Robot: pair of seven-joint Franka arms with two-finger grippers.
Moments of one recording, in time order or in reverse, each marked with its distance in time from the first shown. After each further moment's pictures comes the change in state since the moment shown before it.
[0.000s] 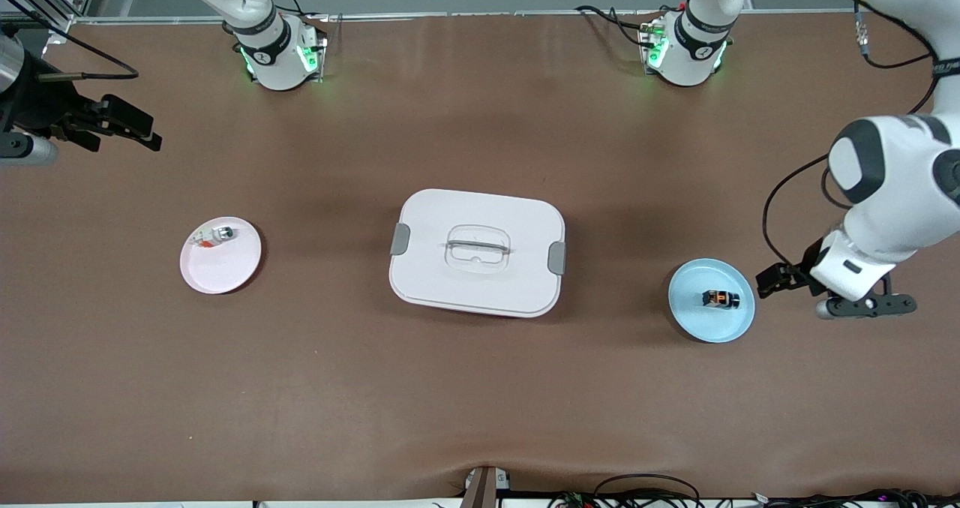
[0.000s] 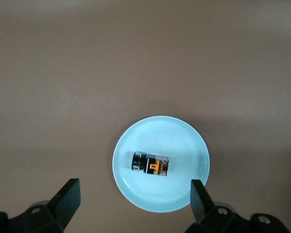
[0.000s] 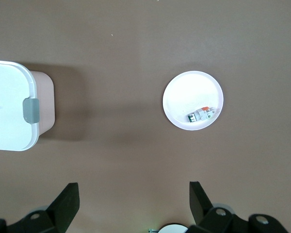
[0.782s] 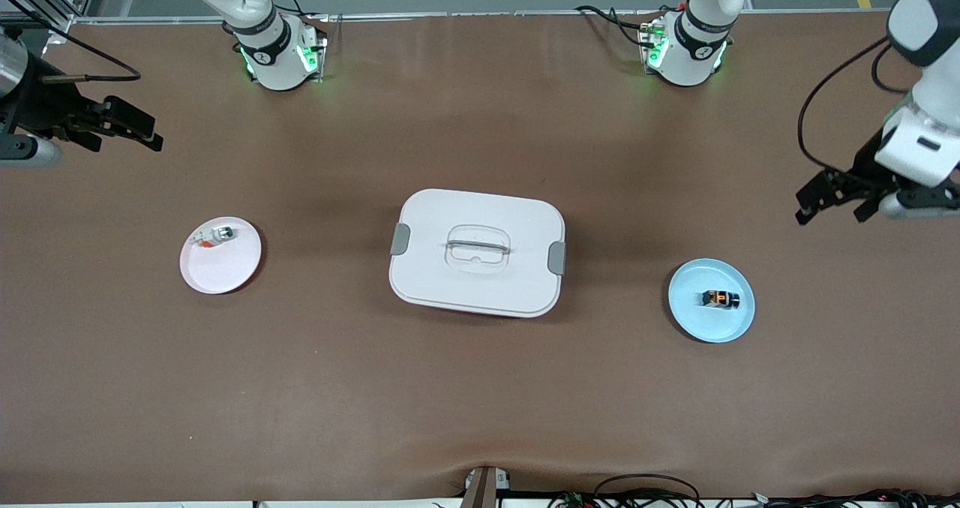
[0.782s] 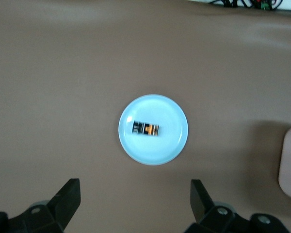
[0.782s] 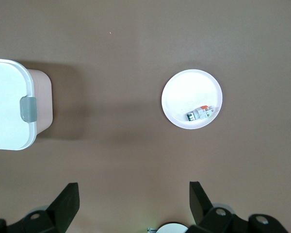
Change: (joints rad) left arm 0.000 -0.417 -0.002 -0.197 0.000 -0.156 -0.018; right arm -0.014 -0.002 0.017 -0.008 -0.005 0.000 0.000
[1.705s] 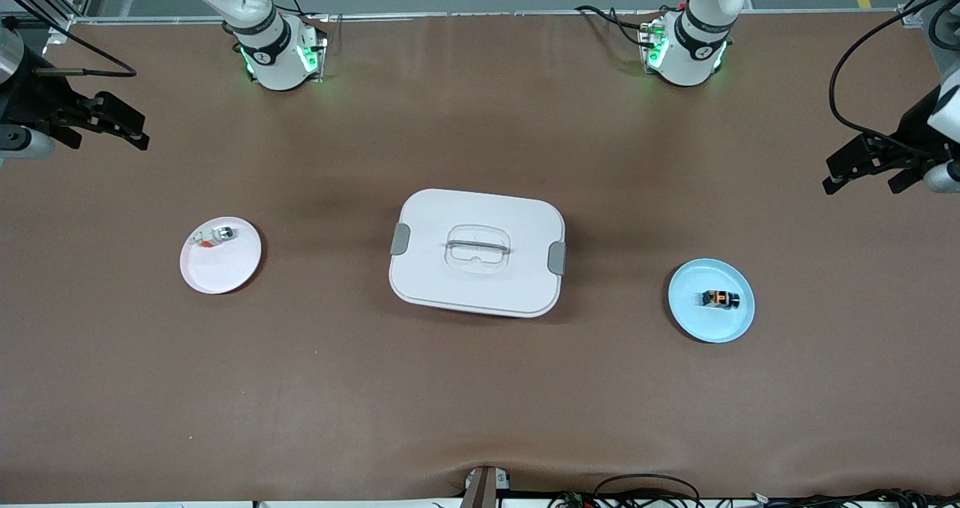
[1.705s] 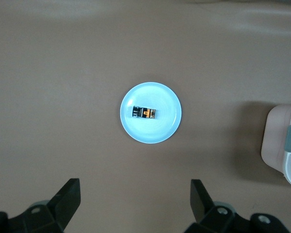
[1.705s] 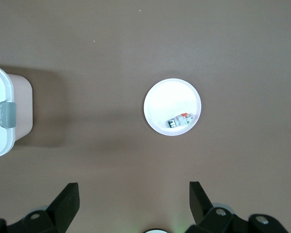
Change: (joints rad) left arm -0.003 0.124 -0.002 0.336 0.000 -0.310 0.016; right arm 0.004 -0.020 0.016 0.000 -0.093 0.020 -0.006
